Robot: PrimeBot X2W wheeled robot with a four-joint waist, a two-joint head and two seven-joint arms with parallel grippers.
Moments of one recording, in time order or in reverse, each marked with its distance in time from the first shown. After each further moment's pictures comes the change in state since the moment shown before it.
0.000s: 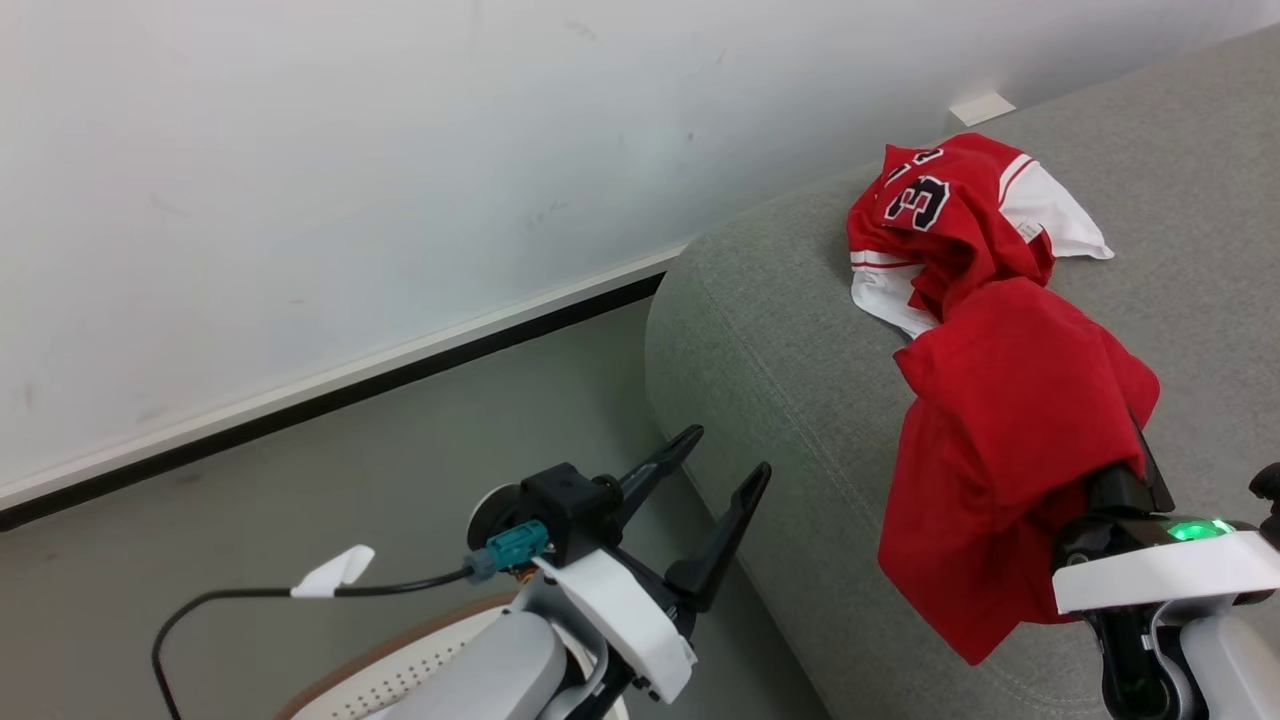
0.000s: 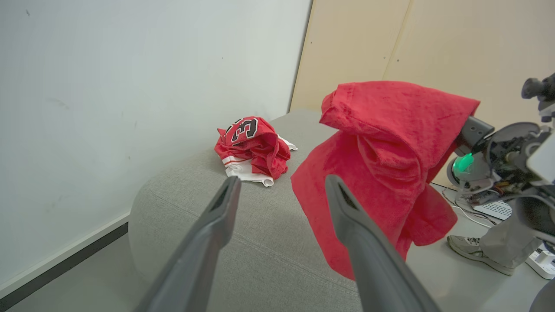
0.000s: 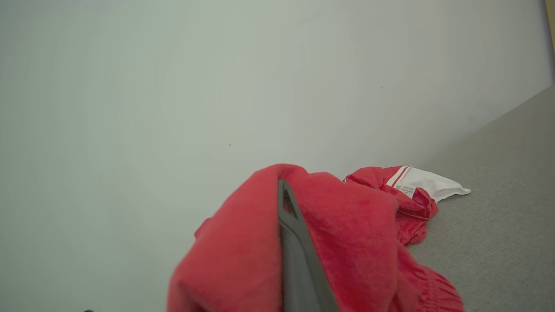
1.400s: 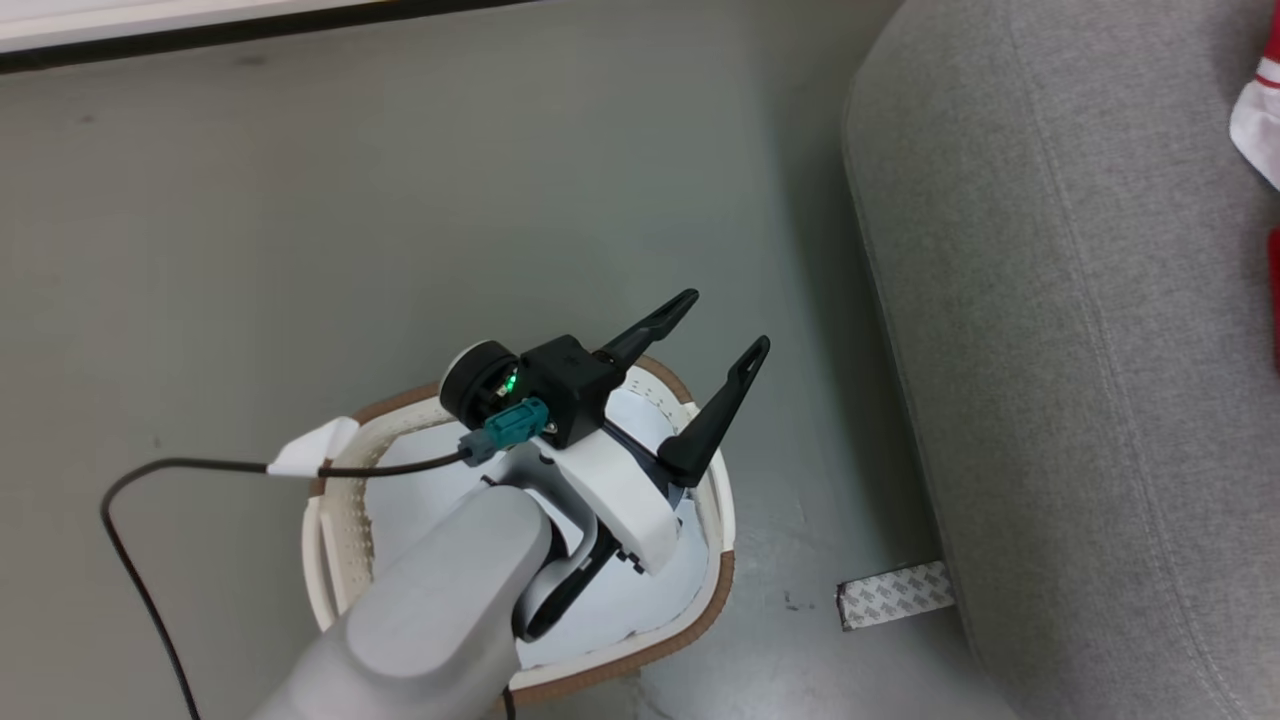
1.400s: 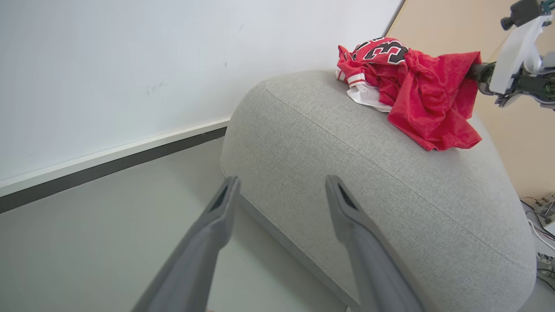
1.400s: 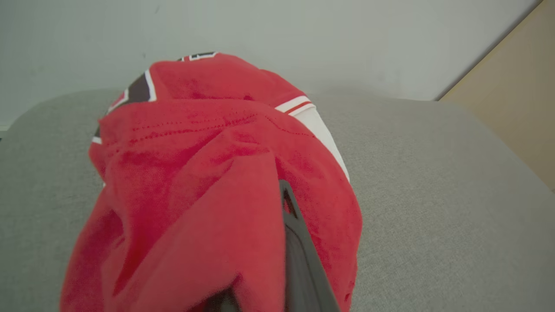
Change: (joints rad) left arm -0.200 0.037 0.003 0.002 0.076 0.004 0.050; right arm -0.646 -0.406 -0.028 0.808 -0.319 0.000 0.113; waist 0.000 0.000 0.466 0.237
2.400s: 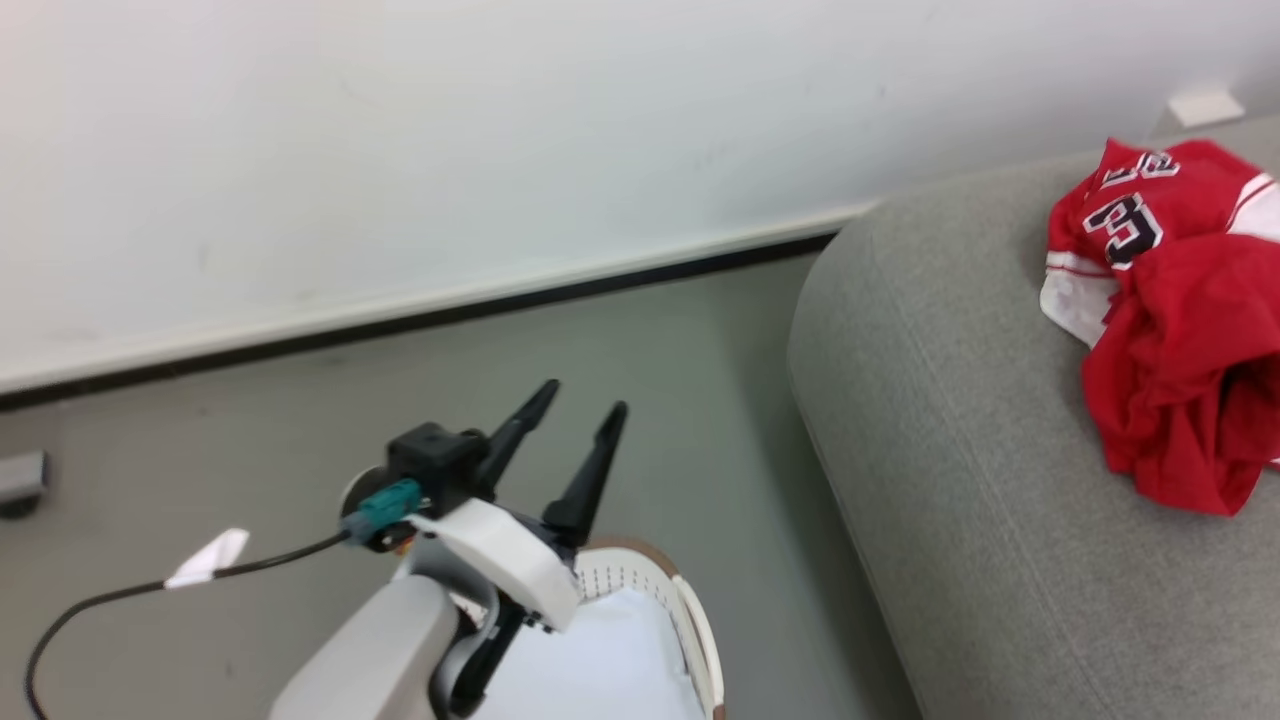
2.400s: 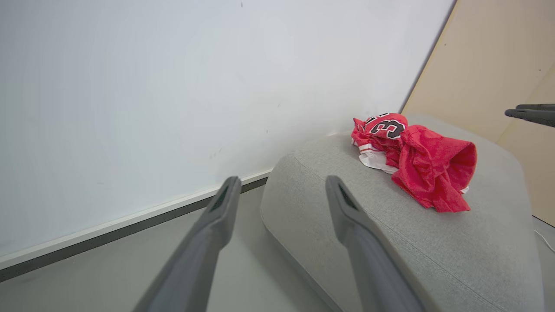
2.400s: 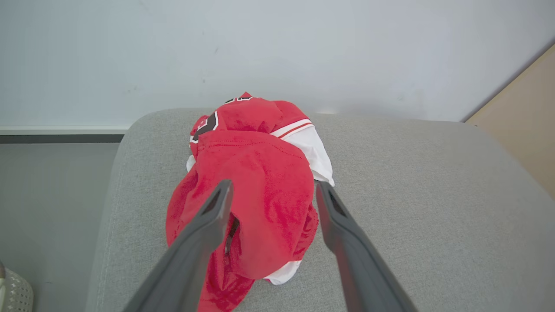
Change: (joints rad) left arm 0.187 0.032 0.129 0.072 -0.085 0.028 -0.050; right arm 0.155 -0.137 0.408 -0.244 0.293 0.000 0.270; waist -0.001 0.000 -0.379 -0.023
